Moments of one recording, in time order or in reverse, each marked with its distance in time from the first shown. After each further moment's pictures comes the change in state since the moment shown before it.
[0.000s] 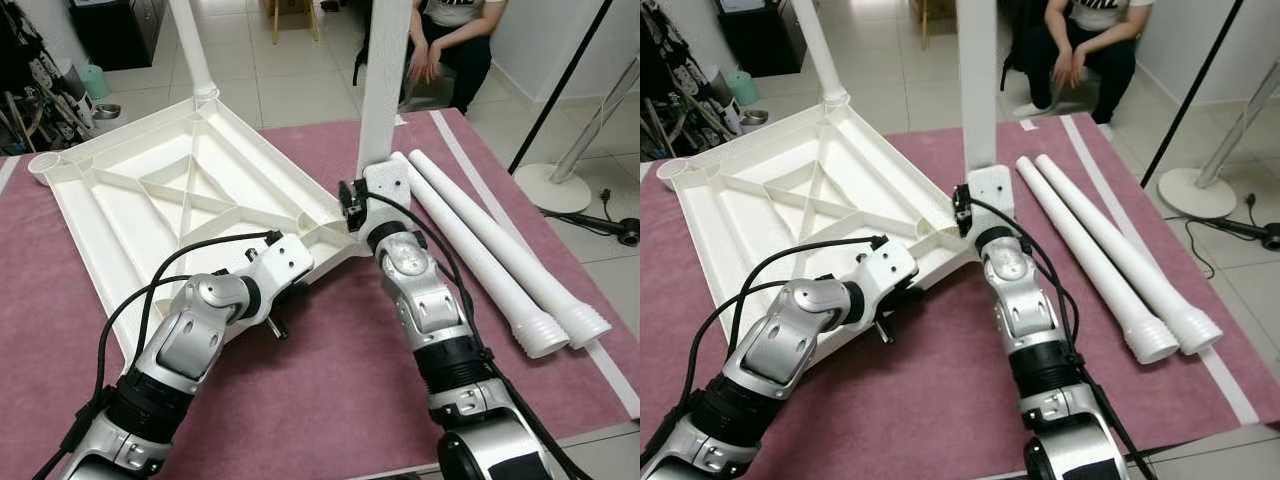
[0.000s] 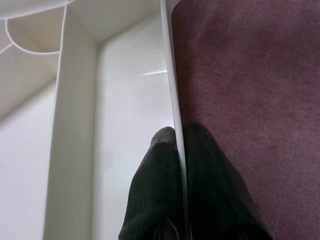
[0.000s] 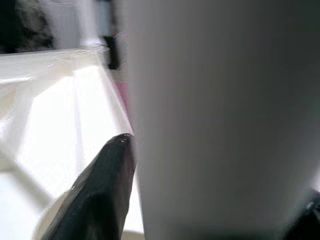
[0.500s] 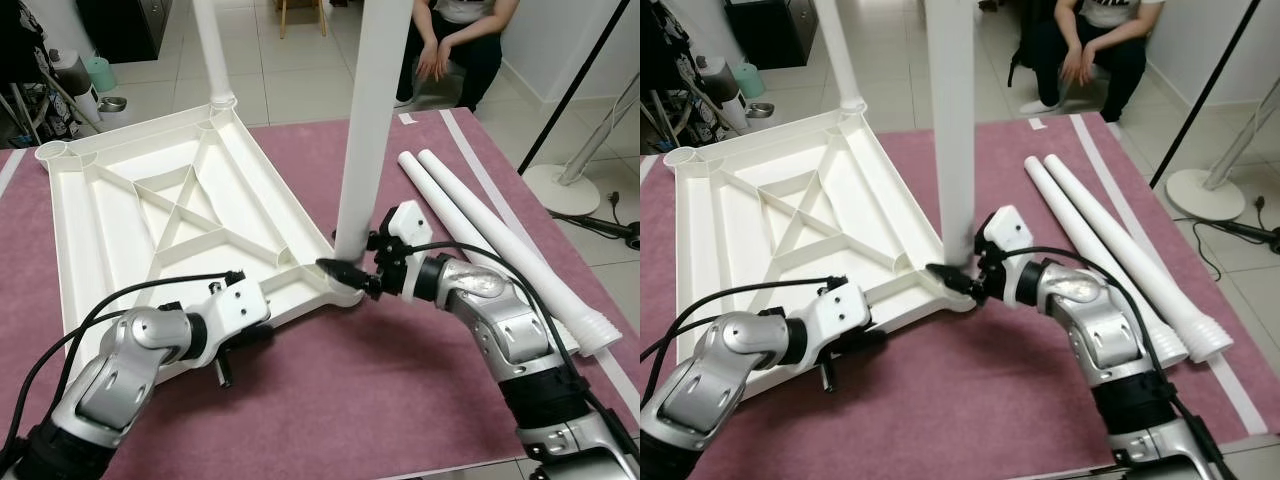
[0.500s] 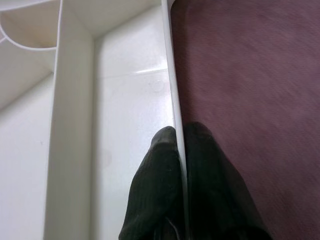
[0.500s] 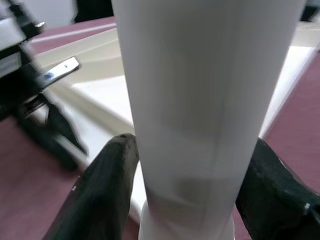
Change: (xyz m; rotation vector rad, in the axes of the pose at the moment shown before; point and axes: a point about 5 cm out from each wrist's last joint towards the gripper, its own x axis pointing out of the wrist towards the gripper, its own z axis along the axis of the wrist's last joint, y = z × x) left arm -0.056 -0.017 -0.046 0.158 0.042 -0.217; right arm -0.067 -0.014 -0.007 -0.071 0.133 0.888
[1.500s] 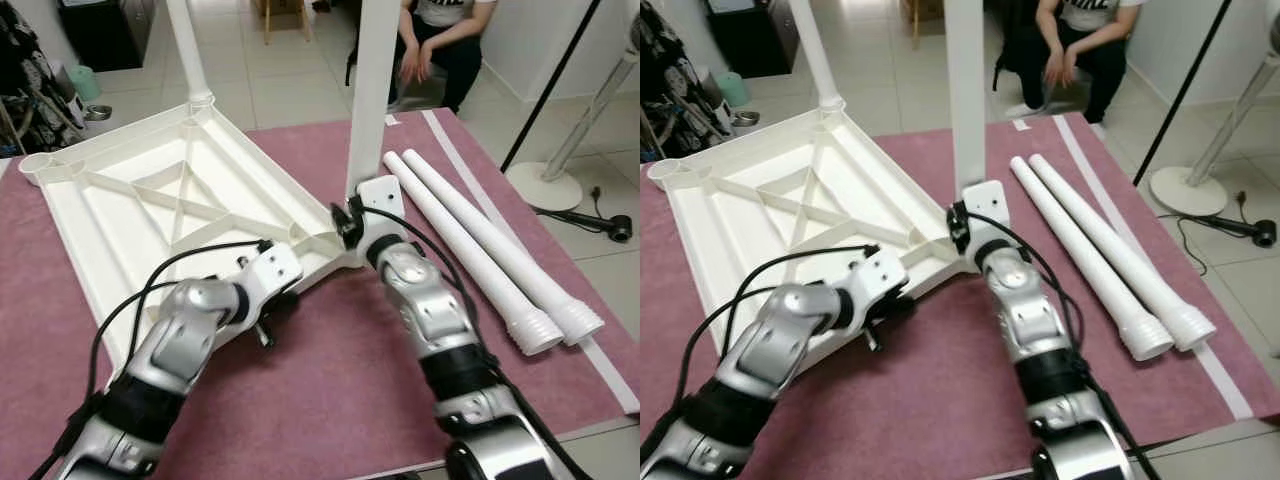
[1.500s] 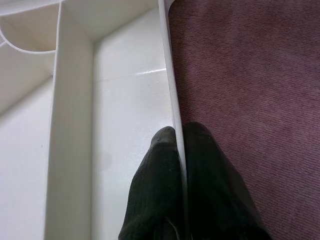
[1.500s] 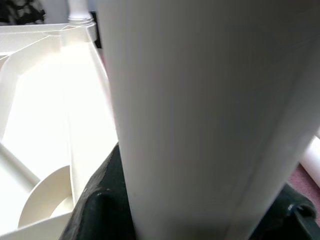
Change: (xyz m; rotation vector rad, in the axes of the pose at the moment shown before) left arm 0.055 0.038 0.037 -0.146 -0.007 0.162; right arm 0.060 -0.039 0.000 0.121 -0.010 -0.975
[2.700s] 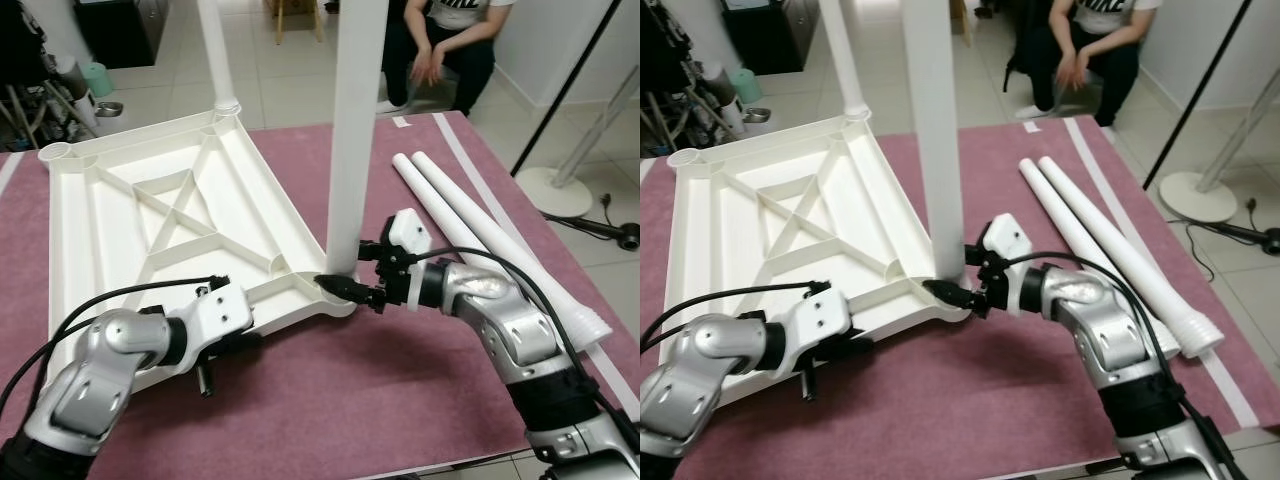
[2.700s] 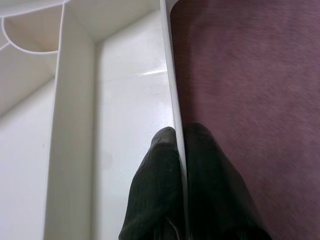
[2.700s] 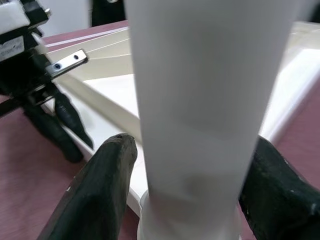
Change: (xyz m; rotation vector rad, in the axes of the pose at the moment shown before) left arm -0.076 -0.019 -0.040 0.147 -0.017 -0.195; right arm -0.064 -0.019 -0.001 -0.081 0.023 1.027
